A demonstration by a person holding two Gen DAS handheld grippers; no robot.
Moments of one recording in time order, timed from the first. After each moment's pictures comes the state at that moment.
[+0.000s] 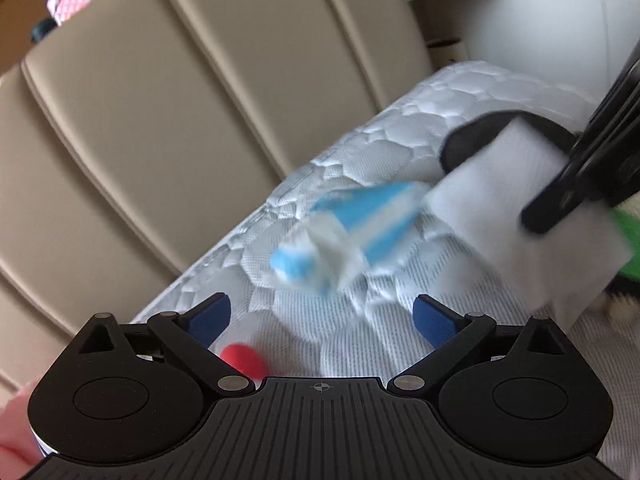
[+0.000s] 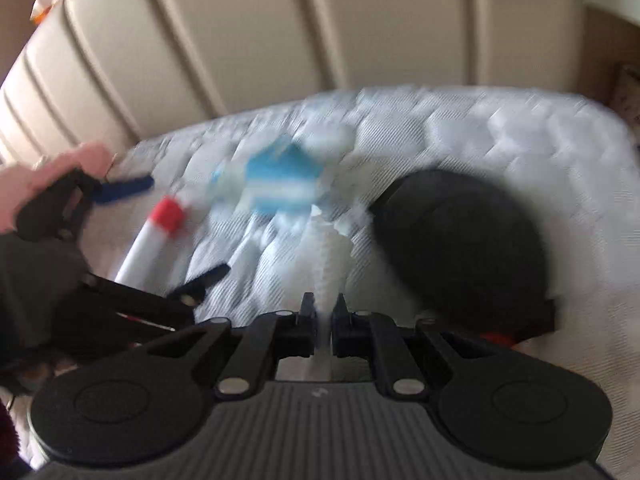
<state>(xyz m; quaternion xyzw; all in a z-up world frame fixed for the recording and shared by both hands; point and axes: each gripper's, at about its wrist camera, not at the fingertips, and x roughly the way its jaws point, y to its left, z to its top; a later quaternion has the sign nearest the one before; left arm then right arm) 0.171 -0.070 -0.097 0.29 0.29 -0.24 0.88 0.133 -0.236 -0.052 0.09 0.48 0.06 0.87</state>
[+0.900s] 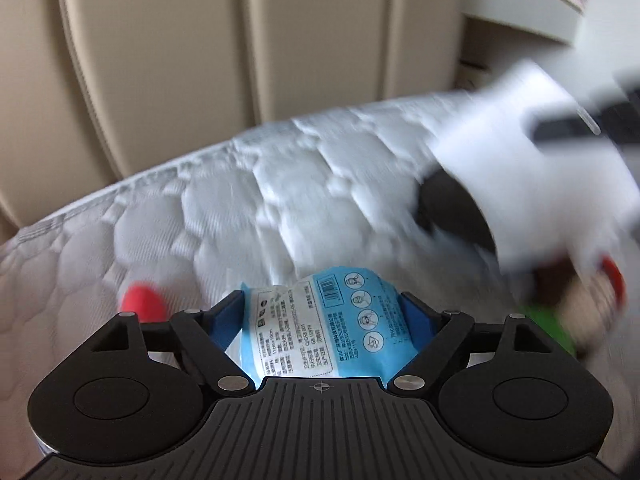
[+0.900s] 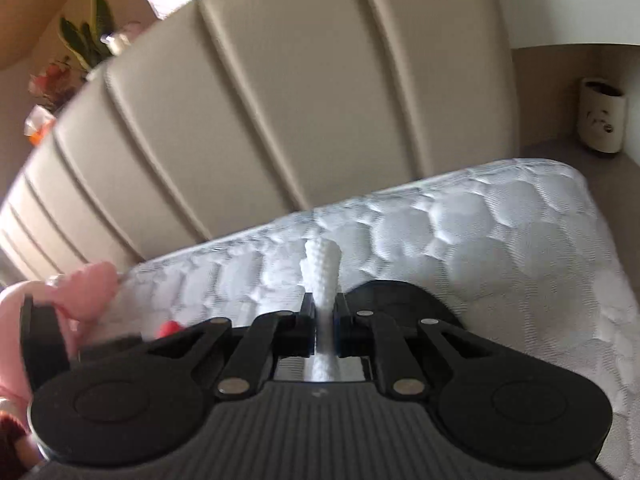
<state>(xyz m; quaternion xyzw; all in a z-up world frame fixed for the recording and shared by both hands) 0.177 -0.080 -0.085 0.13 0.42 -0.24 0.86 0.126 -0.289 -0.010 0.18 0.38 0.05 0.91</state>
